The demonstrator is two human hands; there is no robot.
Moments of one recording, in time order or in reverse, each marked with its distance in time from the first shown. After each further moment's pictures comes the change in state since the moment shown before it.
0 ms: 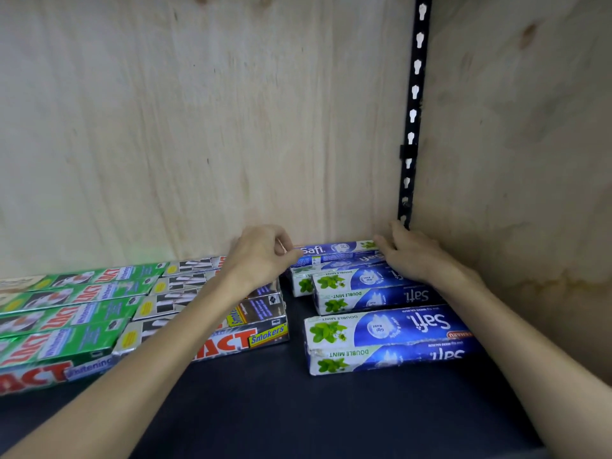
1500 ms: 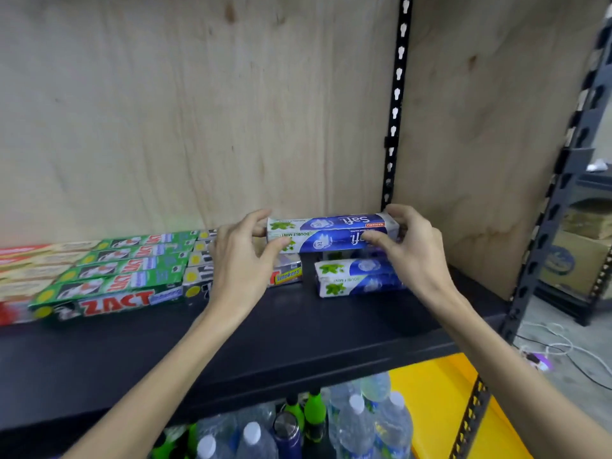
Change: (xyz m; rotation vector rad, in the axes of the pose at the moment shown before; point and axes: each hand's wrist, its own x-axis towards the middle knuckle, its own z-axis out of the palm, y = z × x) left_hand -0.145 0.026 -0.058 -0.305 0.389 0.008; right_hand -0.155 -0.034 -0.006 0.570 0.497 -0.106
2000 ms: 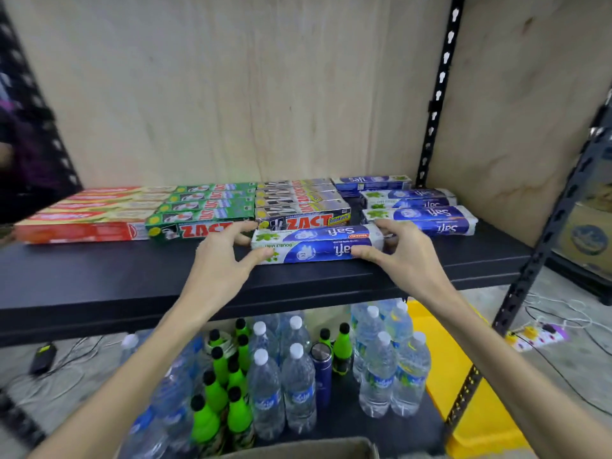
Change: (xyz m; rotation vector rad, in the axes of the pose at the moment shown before) left_hand -0.090 -0.053 -0.136 0.128 -0.238 -0.201; right_hand -0.120 -0.055 0.026 -0.073 -0.302 -0.022
